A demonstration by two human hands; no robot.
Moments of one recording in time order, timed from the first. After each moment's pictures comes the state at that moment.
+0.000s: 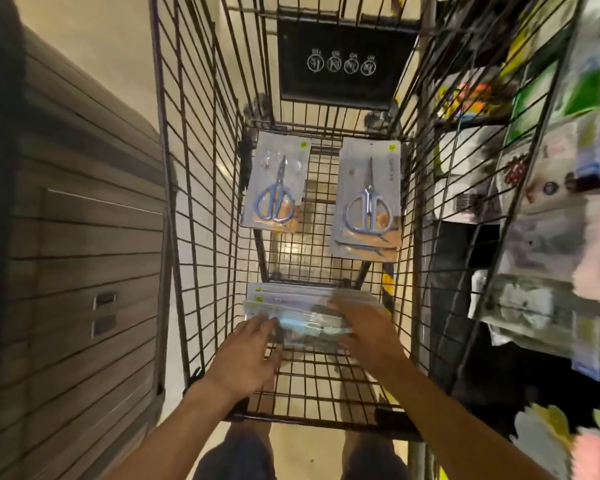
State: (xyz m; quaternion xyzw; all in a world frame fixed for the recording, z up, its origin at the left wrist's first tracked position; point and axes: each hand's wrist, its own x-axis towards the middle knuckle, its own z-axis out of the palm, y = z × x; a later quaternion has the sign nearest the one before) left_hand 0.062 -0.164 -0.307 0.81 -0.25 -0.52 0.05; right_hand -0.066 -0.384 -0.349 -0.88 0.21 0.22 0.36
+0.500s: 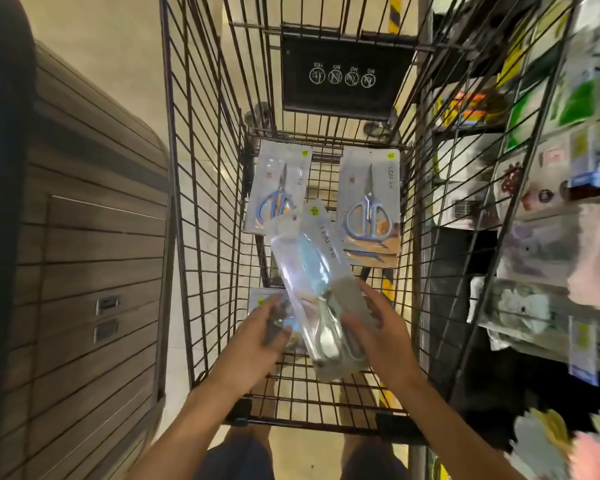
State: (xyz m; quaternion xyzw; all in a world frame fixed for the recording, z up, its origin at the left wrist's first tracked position) left_hand 0.078 -0.190 -0.270 0.80 -0.08 -0.49 0.34; right_hand -0.041 -0.389 -0.277 -0.61 0.42 0.08 0.66
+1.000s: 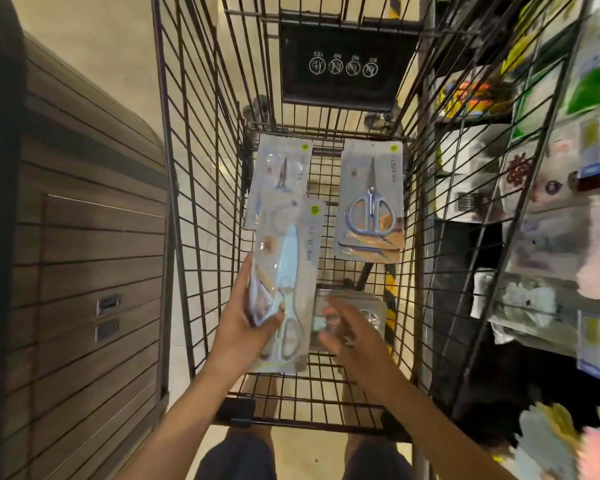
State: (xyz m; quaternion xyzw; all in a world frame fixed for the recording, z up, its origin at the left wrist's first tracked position) left_hand 0.097 -0.194 -0.269 0.74 0.06 -0.42 0.52; right_hand -0.045 -0.359 -0.293 -0.67 0.35 0.20 0.63
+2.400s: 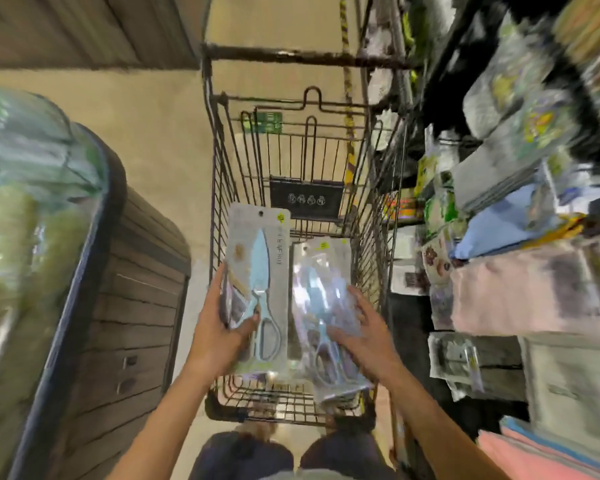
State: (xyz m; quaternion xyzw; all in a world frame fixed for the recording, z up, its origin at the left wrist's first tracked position) left_hand 0.107 -0.224 -0.032 0.81 -0.06 -0.28 0.51; right_hand -0.039 -0.440 -0.098 -0.66 0.36 0.04 0.66
